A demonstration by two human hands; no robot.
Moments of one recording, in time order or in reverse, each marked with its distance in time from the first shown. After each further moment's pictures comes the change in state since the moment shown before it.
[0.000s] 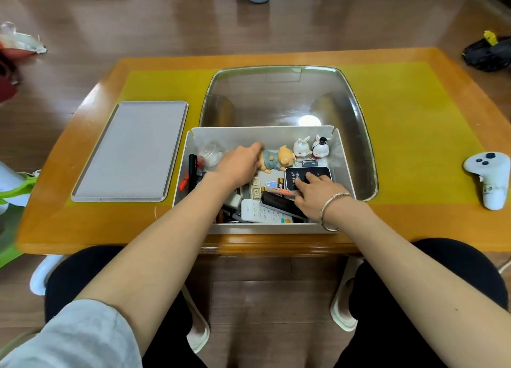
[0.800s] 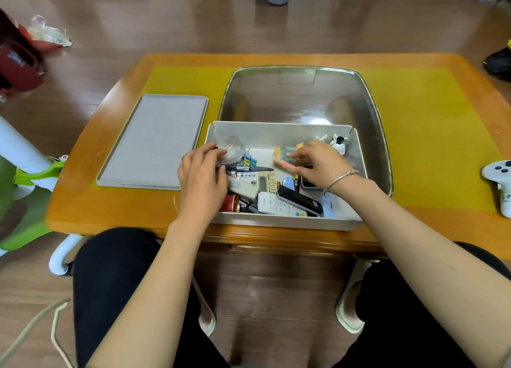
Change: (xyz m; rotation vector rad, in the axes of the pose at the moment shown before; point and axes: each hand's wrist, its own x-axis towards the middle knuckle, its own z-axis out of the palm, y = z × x) left_hand -0.125 -0.024 -0.017 -0.203 0.583 -0.267; right_hand 0.027 -0.009 -0.030 0.283 0.448 -0.264
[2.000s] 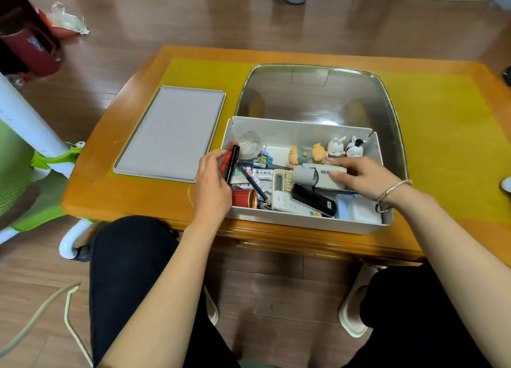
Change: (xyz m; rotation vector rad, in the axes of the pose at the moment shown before) left_hand -0.014 -0.020 0.011 -0.338 0.038 -0.249; right_hand -0.037 0.015 -0.023 0.244 -0.142 0.133
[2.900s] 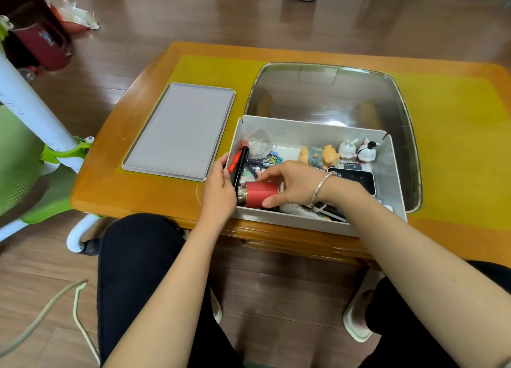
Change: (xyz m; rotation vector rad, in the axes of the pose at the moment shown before) left_hand 0.000 -0.013 0.000 -0.162 -0.086 -0.171; right_hand 0.038 -0.104 0.057 -0.085 -0.326 -0.319
